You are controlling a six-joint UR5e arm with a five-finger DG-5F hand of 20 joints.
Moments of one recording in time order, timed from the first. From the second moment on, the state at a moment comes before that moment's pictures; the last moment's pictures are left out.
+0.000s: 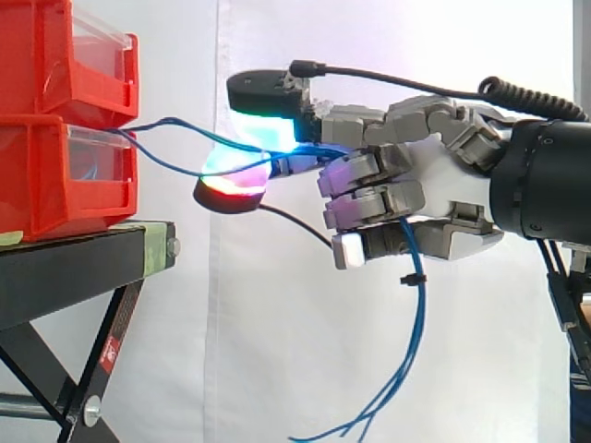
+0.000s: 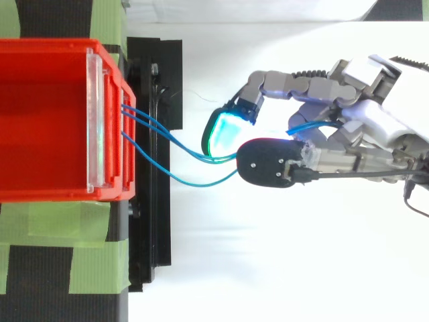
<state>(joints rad) 0.36 -1.95 -1.87 -2.21 -0.71 -0.30</state>
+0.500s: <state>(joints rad) 0.36 -1.95 -1.87 -2.21 -0.71 -0.30</state>
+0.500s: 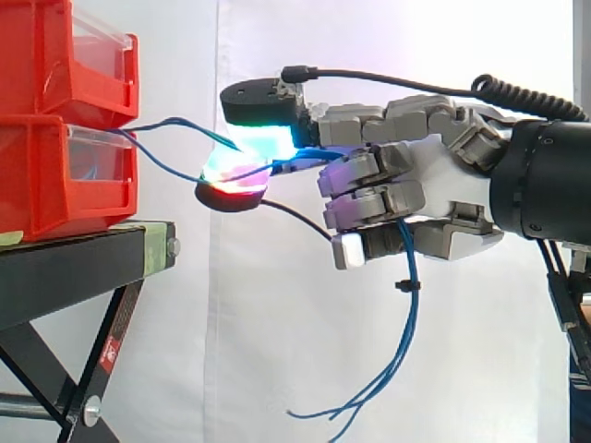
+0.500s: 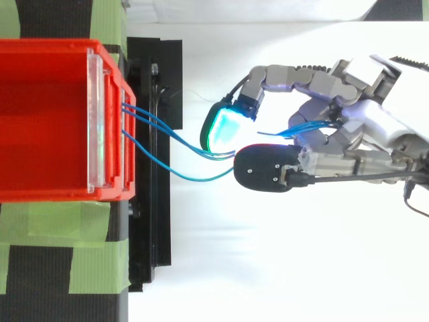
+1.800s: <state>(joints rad) 0.35 -1.95 -1.87 -2.21 -0.72 -0.30</state>
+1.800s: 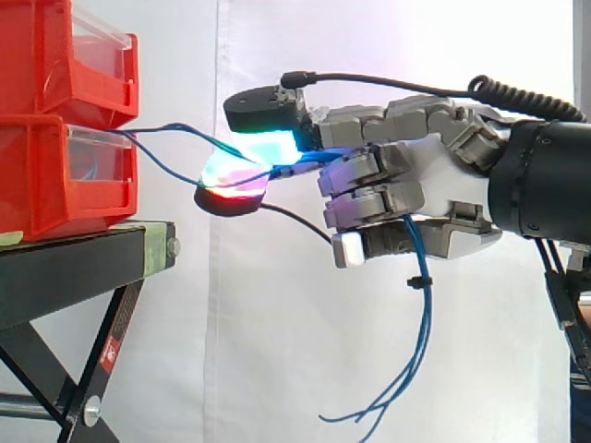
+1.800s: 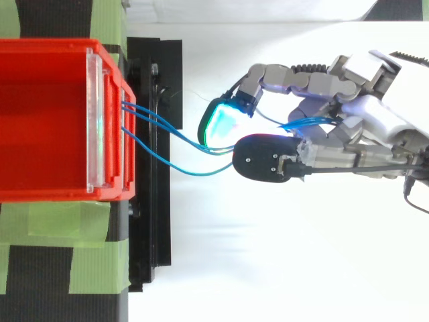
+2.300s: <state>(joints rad) 0.35 -1.95 -1.87 -2.21 -0.72 -0.30</state>
